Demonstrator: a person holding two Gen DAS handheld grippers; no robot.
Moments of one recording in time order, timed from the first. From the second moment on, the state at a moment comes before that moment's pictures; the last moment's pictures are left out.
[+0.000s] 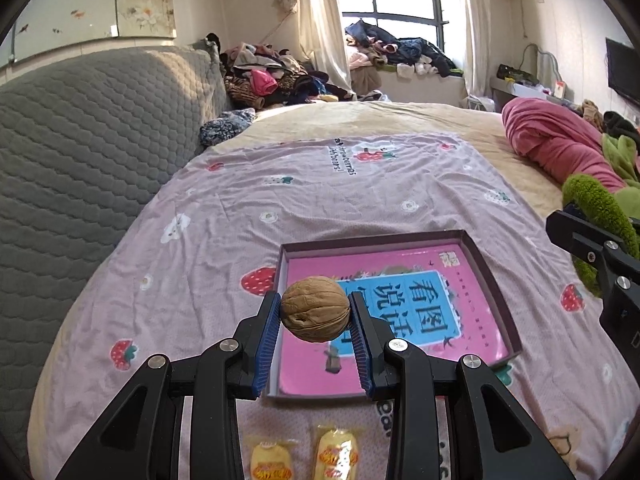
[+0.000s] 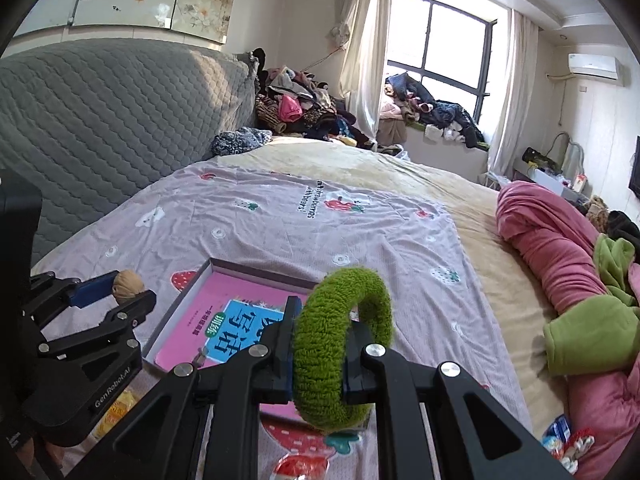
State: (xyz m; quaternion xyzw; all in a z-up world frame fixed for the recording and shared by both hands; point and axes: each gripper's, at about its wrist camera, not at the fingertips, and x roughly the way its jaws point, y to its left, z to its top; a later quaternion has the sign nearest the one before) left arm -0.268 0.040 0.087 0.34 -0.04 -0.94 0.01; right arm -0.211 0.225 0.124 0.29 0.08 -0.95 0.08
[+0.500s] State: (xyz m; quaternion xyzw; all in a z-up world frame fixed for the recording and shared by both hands) left arm -0.370 0.039 0.065 0.38 -0.03 -0.93 0.00; right arm -0.301 0.238 0.102 0.32 0.11 -0.93 0.10
